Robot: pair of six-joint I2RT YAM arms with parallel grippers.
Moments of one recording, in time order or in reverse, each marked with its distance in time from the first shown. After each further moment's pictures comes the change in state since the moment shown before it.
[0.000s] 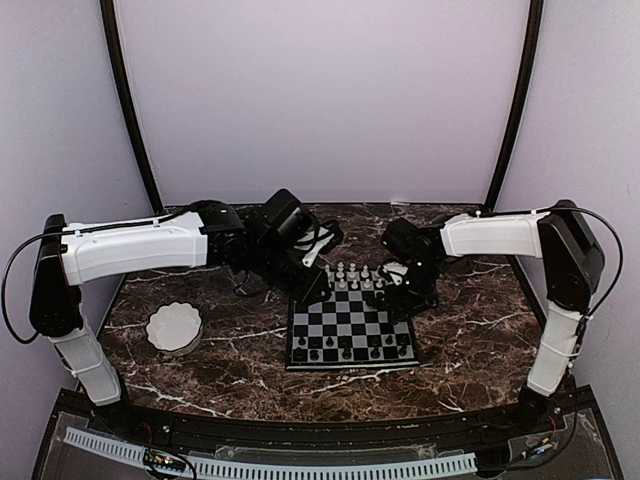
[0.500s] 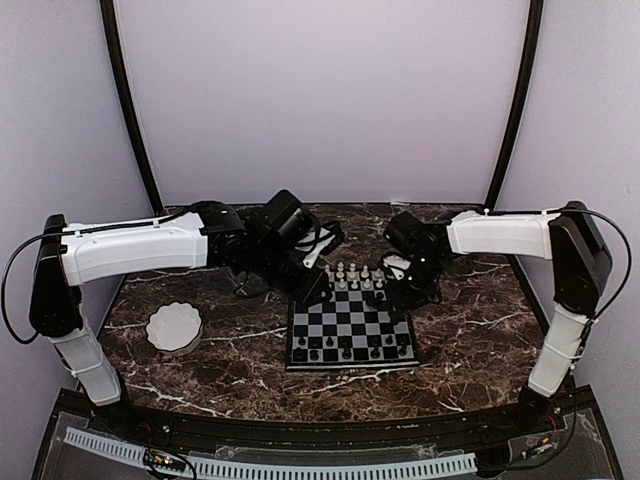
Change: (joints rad) left arm -0.004 0.000 0.000 0.000 -0.002 0.000; right arm 0.000 -0.053 -0.003 0.013 0.020 -0.043
